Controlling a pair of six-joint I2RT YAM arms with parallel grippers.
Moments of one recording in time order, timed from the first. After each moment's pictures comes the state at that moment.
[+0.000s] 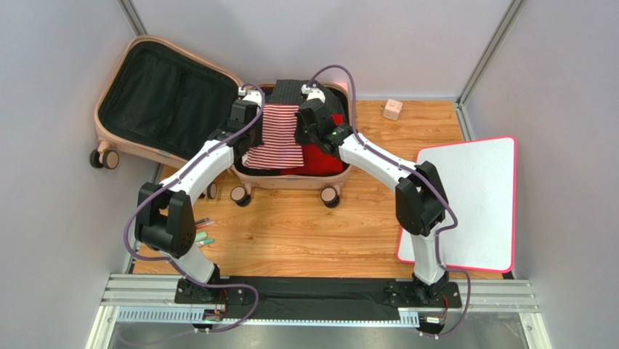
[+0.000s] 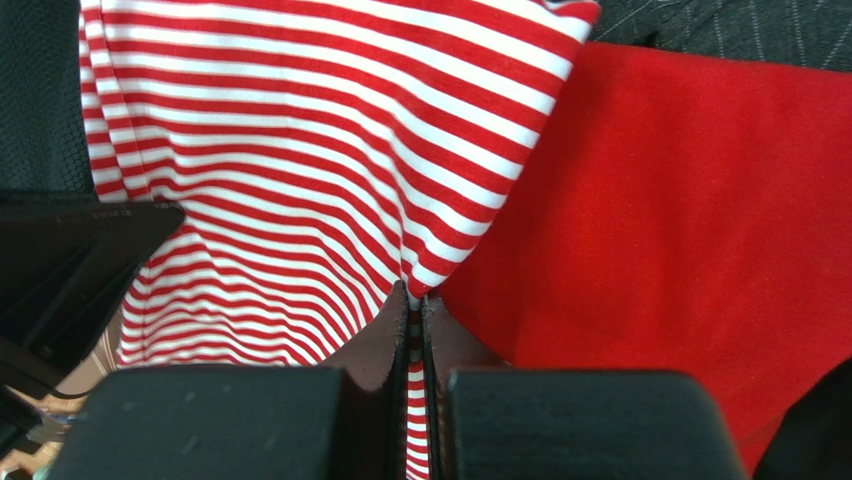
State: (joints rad) left arm -0.33 1.62 1.27 -0.30 -0.23 -0.12; right arm 0.71 2.02 1.75 -0.28 0.18 0.48
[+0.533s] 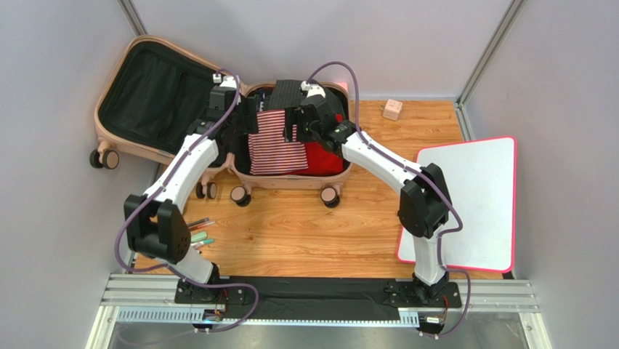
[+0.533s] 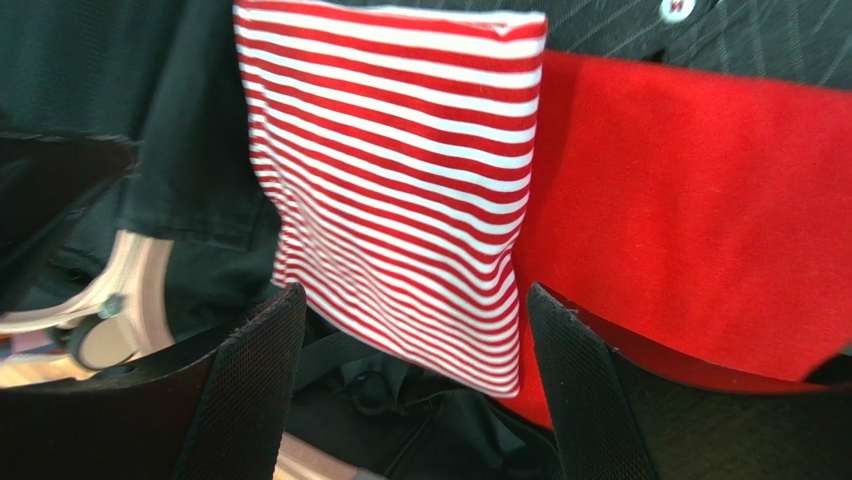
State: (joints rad) left arm -0.23 1.59 1.40 -0.42 -0.21 -0.19; right arm 0.70 2.00 1.77 -0.32 0.14 0.46
